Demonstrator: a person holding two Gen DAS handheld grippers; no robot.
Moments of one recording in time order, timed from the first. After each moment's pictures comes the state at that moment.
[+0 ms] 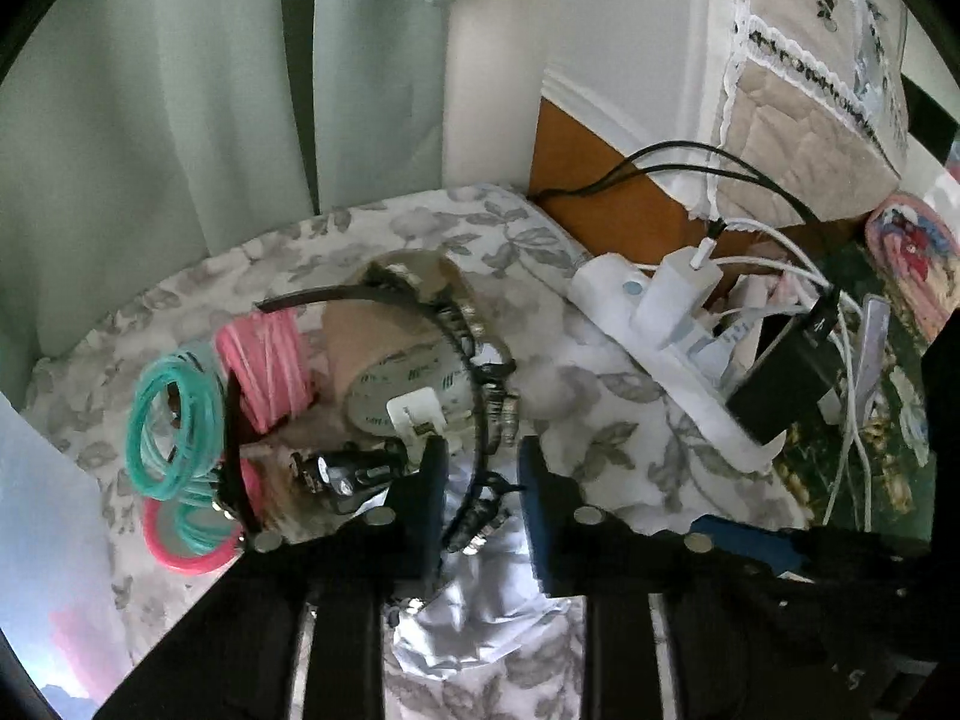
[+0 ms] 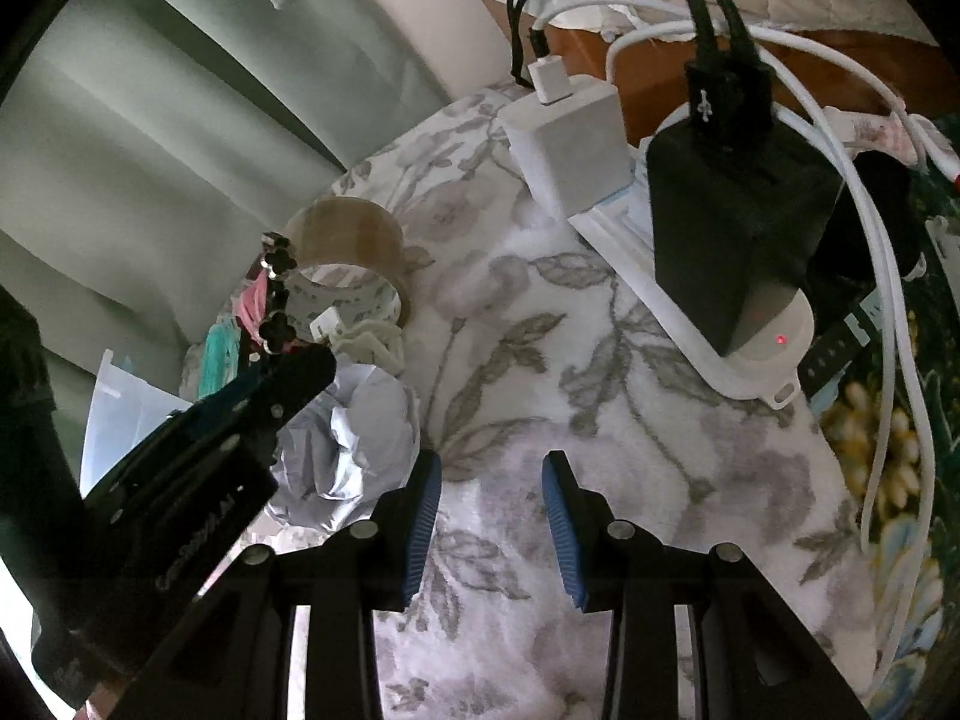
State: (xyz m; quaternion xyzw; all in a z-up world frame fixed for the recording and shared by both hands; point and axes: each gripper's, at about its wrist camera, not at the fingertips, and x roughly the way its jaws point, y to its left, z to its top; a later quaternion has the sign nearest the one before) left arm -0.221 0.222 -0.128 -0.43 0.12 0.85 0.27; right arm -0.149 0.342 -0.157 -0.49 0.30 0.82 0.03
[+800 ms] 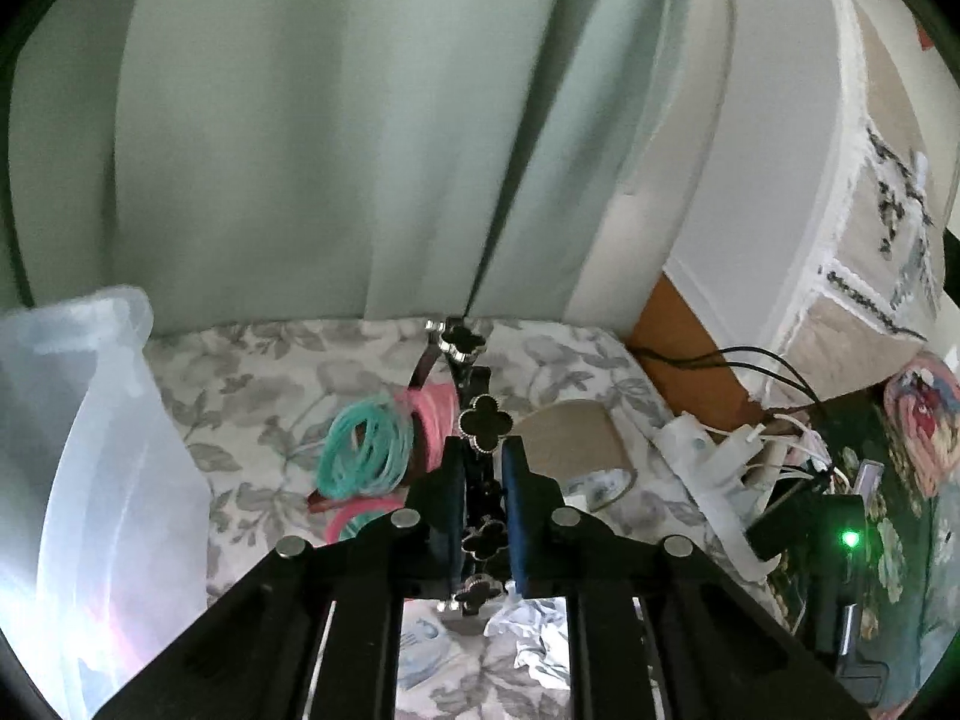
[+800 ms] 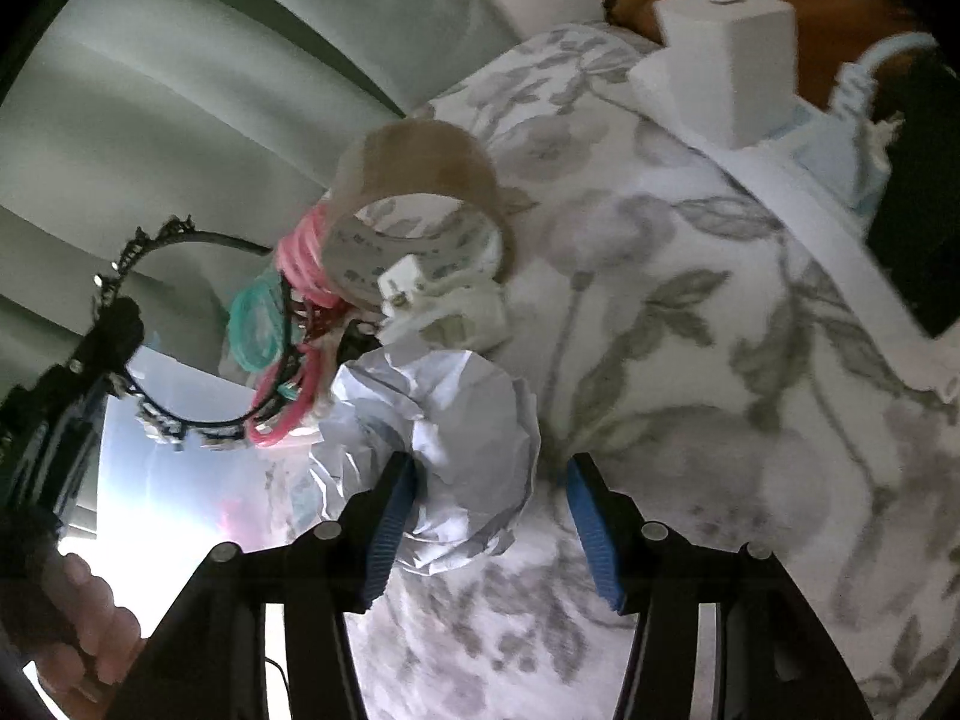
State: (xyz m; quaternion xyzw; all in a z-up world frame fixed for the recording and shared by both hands) left arm -0.241 0.115 -0.074 -0.37 -0.02 0.91 0.20; right arm -0.185 0.298 -0.181 -0.50 0.33 0.80 -0.04
